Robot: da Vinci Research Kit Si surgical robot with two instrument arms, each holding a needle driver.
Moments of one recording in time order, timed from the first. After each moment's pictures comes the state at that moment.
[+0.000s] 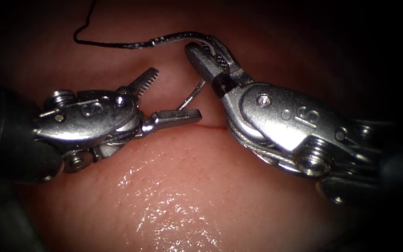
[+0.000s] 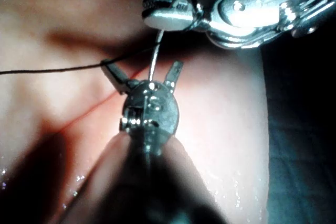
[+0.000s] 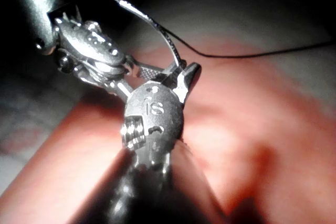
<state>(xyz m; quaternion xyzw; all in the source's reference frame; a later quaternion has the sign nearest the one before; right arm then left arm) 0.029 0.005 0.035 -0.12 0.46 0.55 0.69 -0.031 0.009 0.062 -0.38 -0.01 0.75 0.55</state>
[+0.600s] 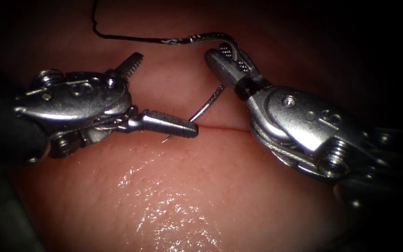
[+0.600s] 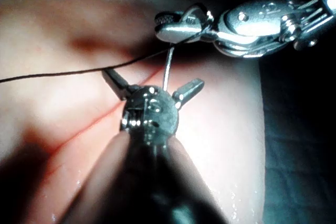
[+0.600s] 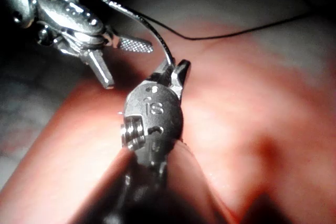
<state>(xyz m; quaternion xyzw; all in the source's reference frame) 0.026 0.005 0.037 -0.03 0.47 0.53 0.70 -0.030 0.011 0.060 -0.39 -0.12 0.76 0.51</state>
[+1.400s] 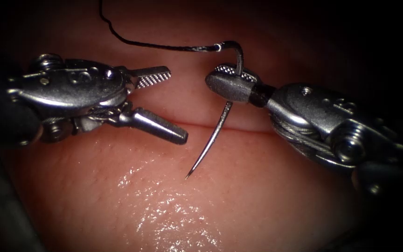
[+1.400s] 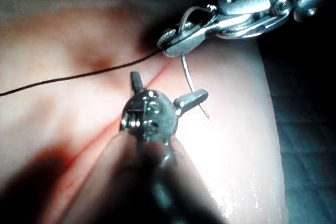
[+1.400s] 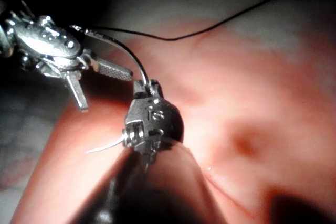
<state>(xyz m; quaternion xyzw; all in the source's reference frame) 0.024 0.005 0.038 0.20 0.49 0.49 0.69 -0.029 0.011 0.062 -0.44 -0.21 0.78 0.39</state>
